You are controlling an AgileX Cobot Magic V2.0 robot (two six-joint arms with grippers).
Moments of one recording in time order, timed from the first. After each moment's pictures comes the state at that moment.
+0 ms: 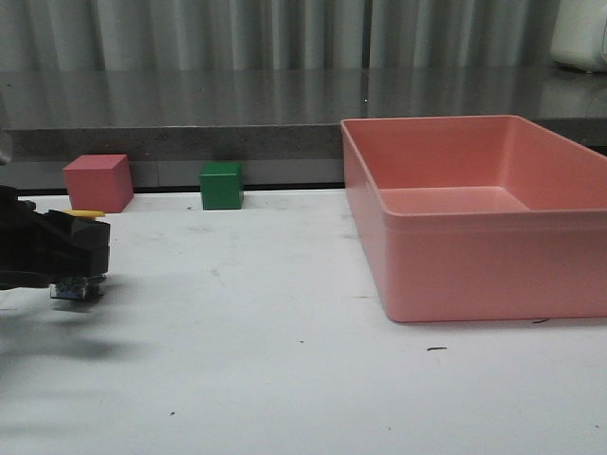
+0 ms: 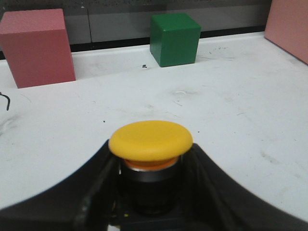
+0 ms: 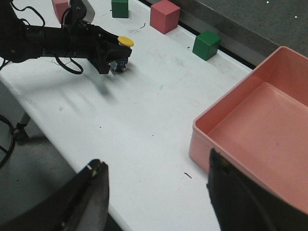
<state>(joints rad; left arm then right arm) -0.24 1.95 -0.45 0.11 -1.14 -0.09 0.71 0.58 -0.81 0.05 0.78 -0.11</state>
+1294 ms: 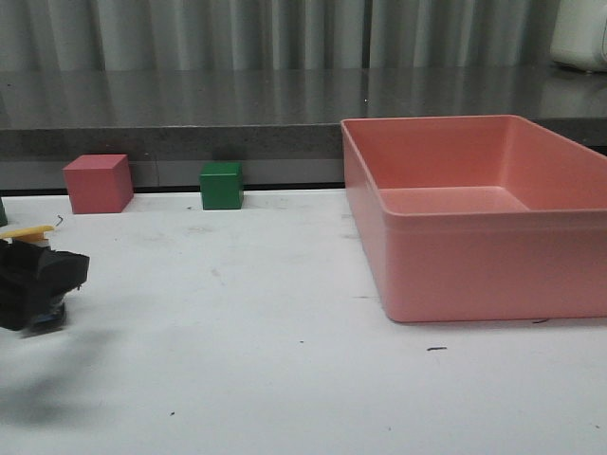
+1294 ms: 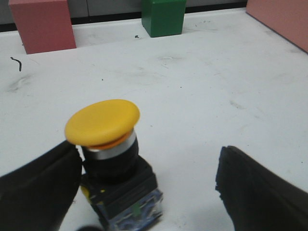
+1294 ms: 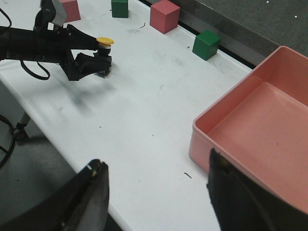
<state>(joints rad) -0.24 1.79 -0.23 0.14 -1.14 -0.10 0.71 0.58 -0.81 0.05 0.78 -0.11</state>
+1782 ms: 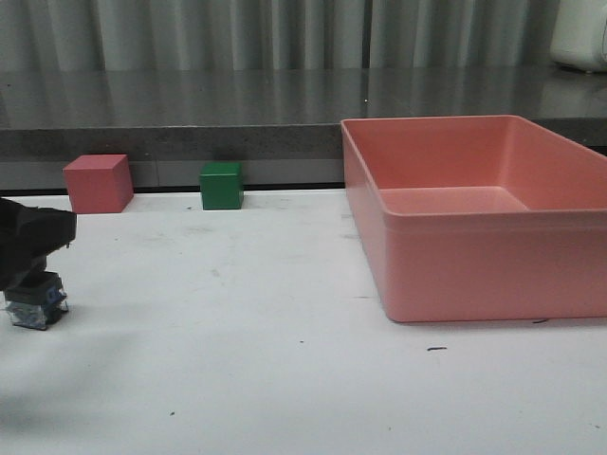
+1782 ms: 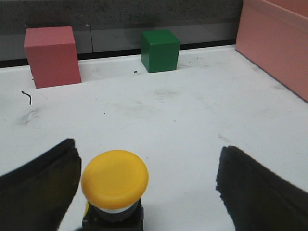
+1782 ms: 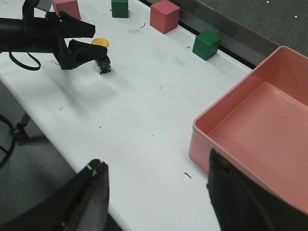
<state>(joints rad) -0.24 1.66 -0.21 0.13 -1.14 -0.12 0.71 0.58 -0.81 0.05 0.78 -0.11</state>
